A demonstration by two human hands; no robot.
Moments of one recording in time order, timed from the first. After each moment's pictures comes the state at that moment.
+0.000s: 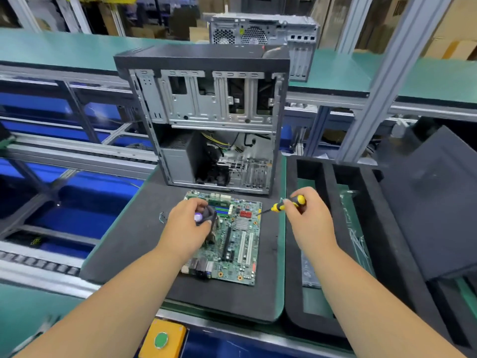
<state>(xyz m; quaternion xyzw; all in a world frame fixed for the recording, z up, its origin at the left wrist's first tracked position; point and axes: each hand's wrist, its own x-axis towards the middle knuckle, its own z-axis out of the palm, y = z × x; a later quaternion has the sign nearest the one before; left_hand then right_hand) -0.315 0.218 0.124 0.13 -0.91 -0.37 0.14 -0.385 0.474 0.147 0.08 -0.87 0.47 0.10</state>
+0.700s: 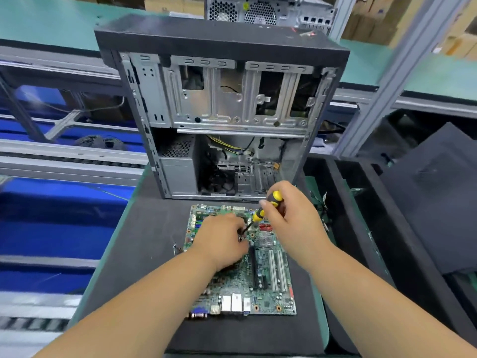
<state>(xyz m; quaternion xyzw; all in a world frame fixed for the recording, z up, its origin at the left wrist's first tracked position) -0.397 0.181 0.091 -0.10 -0.98 -0.18 0.01 -0.401 0.350 0.168 0.18 -0.91 0.35 0.10</state>
